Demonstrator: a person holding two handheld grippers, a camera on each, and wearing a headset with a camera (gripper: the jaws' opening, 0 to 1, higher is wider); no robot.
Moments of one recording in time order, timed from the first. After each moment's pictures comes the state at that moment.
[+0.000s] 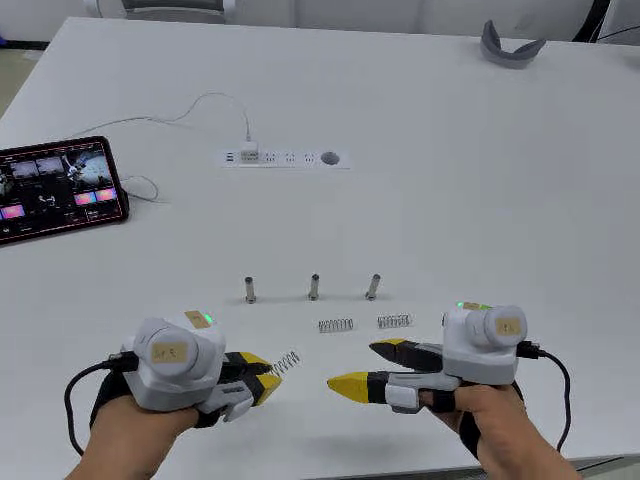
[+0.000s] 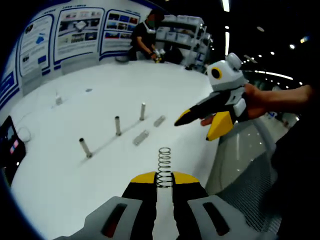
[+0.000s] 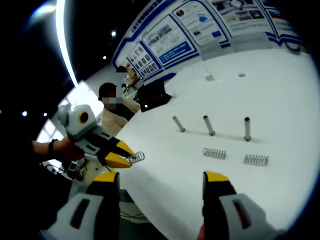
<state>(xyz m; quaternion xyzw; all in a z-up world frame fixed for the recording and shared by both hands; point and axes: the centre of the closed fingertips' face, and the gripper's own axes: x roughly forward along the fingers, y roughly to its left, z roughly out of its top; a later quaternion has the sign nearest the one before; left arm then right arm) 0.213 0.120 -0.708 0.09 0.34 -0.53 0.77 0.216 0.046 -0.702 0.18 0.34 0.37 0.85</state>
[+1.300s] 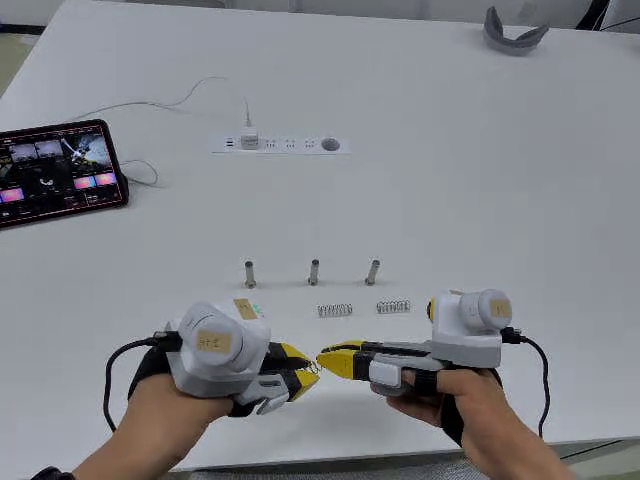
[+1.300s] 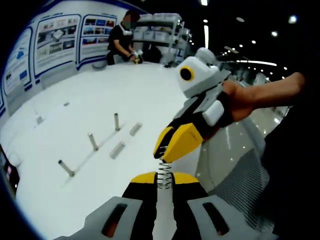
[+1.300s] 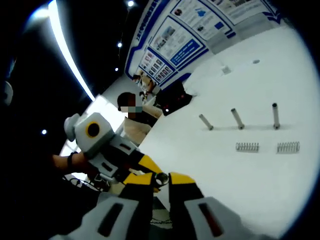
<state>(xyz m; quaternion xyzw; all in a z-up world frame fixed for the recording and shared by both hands) 0.189 0.086 -0.693 0.12 0.31 -0.59 0.73 0.201 0.083 -0.680 0.27 0.33 0.43 0.80</state>
